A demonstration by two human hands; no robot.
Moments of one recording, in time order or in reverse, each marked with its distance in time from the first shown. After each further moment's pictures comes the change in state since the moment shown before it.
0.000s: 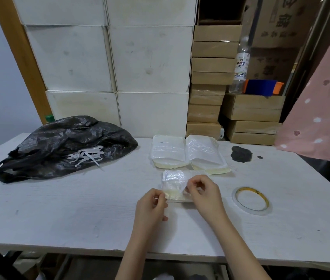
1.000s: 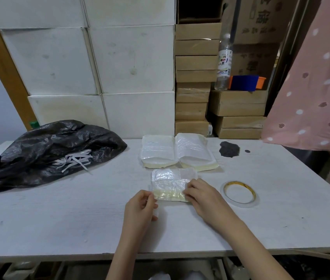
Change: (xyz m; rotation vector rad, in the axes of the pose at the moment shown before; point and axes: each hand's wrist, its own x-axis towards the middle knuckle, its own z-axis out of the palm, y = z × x) left_hand -0.004 0.003 0.002 -0.021 0.017 -0.037; right_hand 0.006 0.040 -0.040 -0.753 -0.225 -0.657
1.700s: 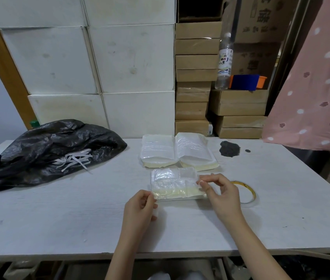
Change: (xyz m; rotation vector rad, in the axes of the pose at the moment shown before) left_hand -0.001 0.000 -0.001 0.012 -0.004 0.006; right_hand -0.007 -0.009 -0.024 0.910 0.438 0.593
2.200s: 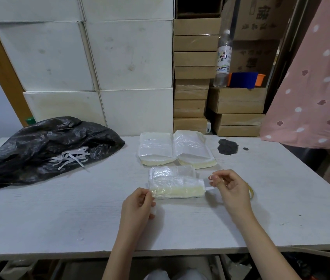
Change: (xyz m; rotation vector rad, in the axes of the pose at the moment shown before) left_hand 0.000 0.000 0.000 -0.001 -0.009 0.004; right_hand 0.010 0.000 -0.022 0.016 0.068 0.028
